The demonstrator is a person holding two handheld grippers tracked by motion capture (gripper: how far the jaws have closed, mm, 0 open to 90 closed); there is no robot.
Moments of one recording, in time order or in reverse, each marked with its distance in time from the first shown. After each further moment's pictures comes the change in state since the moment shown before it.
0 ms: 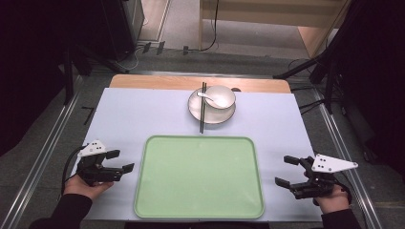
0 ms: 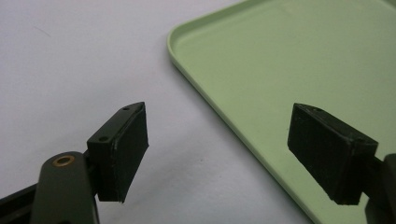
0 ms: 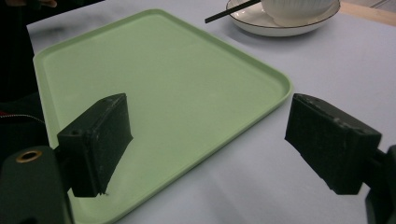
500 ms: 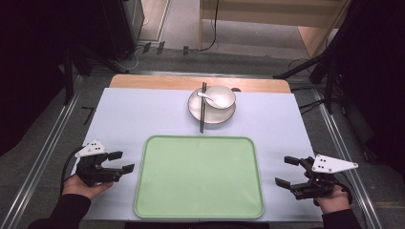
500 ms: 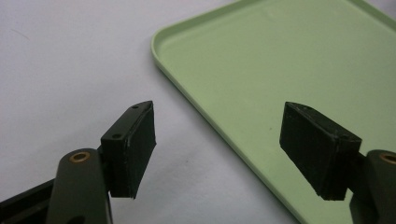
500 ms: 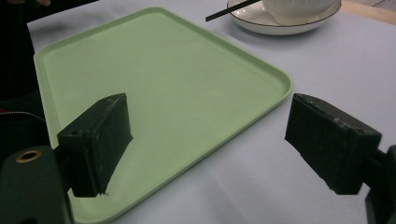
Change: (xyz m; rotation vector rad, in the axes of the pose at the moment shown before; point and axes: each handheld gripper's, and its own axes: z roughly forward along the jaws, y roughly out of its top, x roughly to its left) left arm -0.001 -0.001 -0.002 -0.006 -0.044 0.008; right arm 0.000 -0.001 -0.001 0.003 0.003 -0.001
